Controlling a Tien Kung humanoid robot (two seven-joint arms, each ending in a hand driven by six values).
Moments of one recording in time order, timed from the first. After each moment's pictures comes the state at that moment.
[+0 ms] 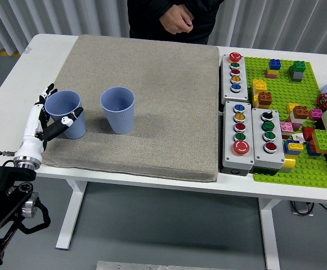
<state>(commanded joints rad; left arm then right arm) -0.14 0.28 -1.18 -1.24 1.09 0.31 -0.31 0.19 -0.11 1.18 0.18 -0.62 -0.16 -0.22</state>
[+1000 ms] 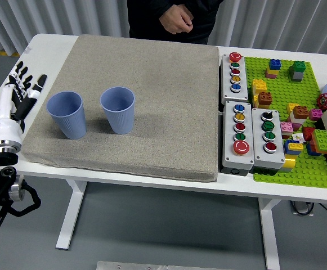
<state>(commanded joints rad) -0.18 0.32 -1.34 -1.32 1.03 0.35 -0.28 0.19 -0.11 1.18 0.18 -0.62 -0.16 -0.22</state>
